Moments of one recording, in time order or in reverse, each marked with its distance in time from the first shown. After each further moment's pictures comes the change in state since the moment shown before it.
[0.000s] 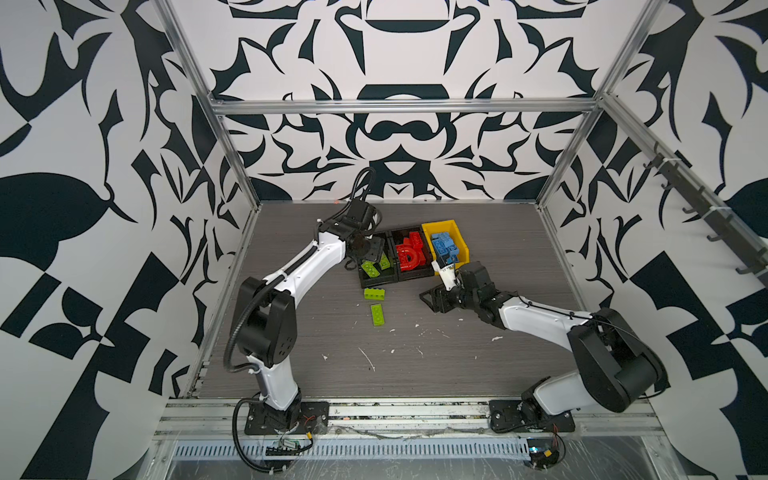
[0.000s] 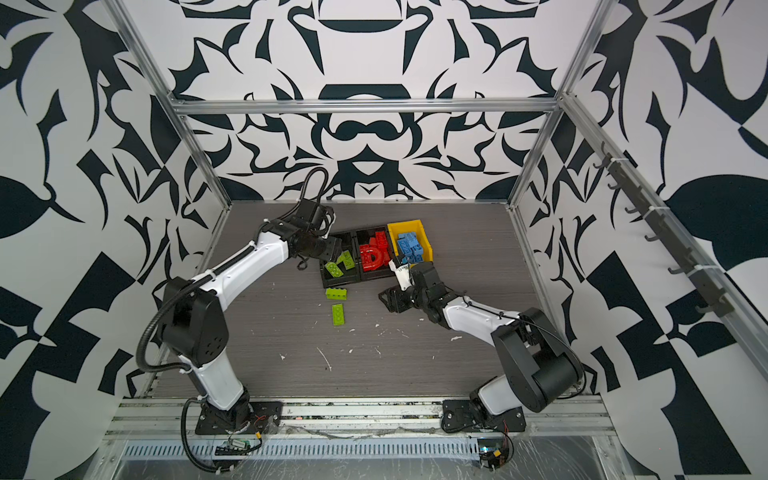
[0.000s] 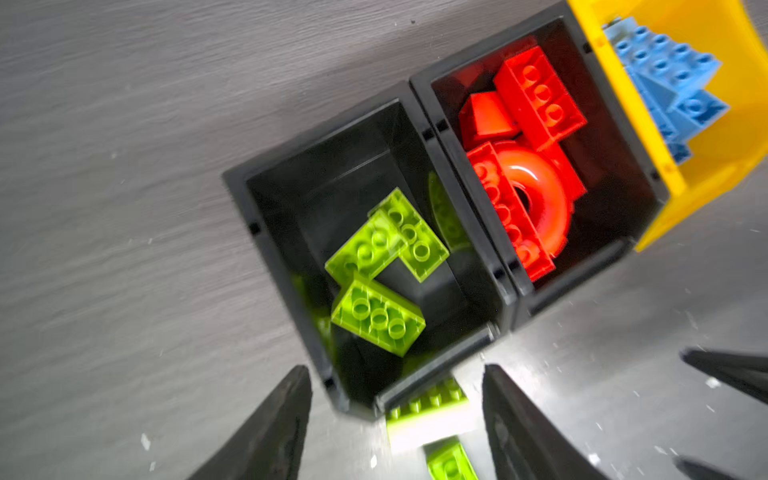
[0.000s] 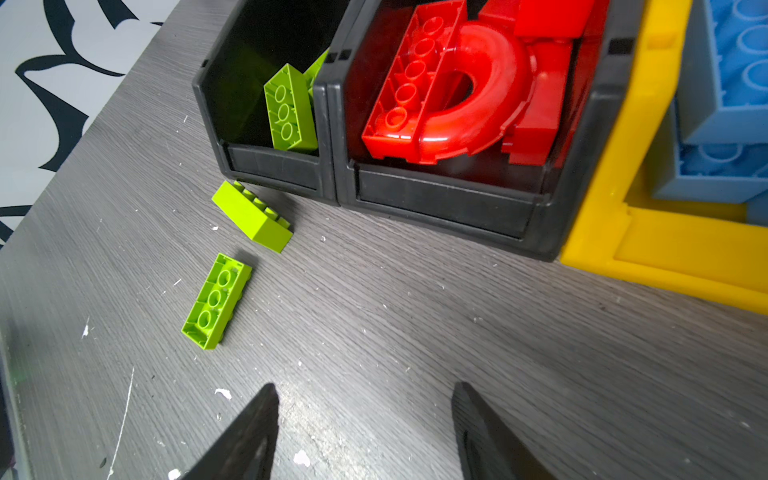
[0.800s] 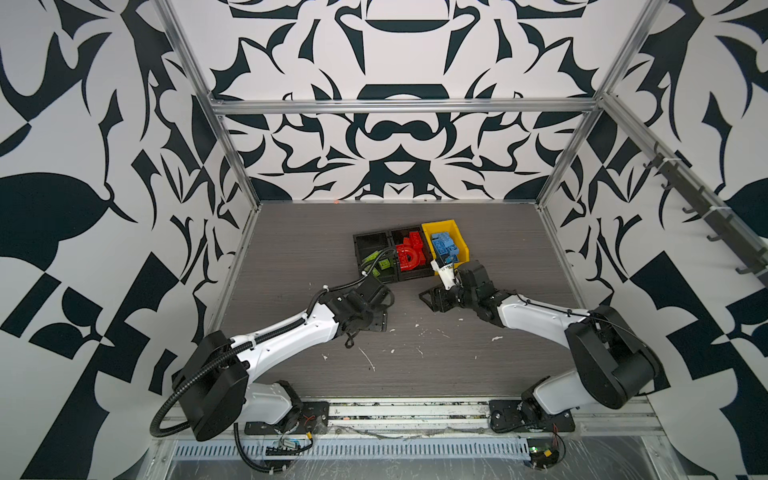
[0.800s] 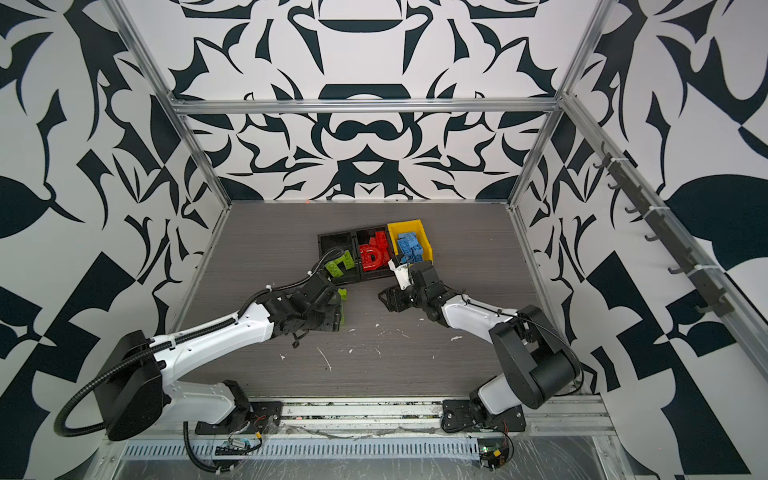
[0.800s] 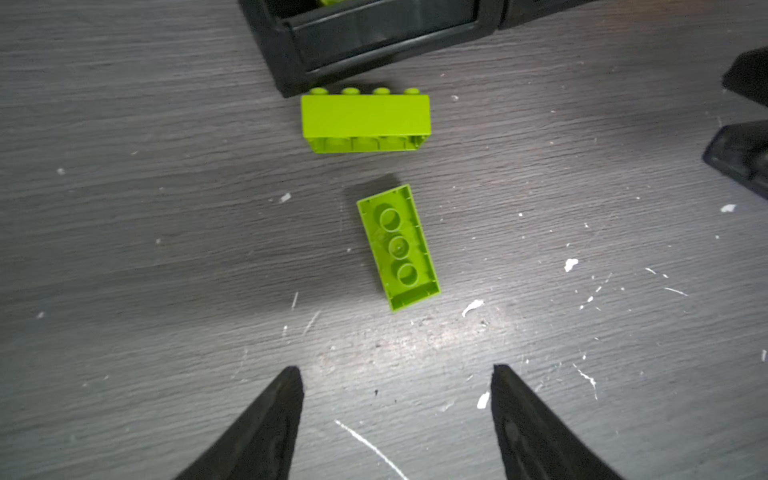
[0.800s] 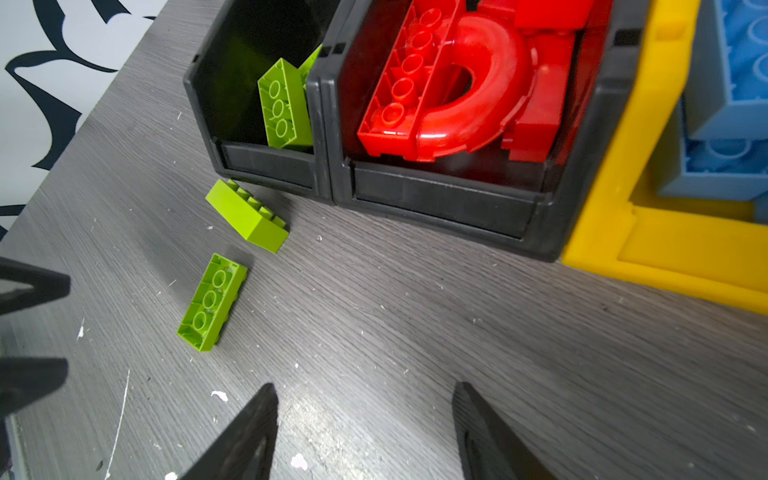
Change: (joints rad) left arm -0.364 -0.356 -0.603 0.111 -0.163 -0.488; right arm 0.000 0.018 0.016 -0.016 0.004 0.000
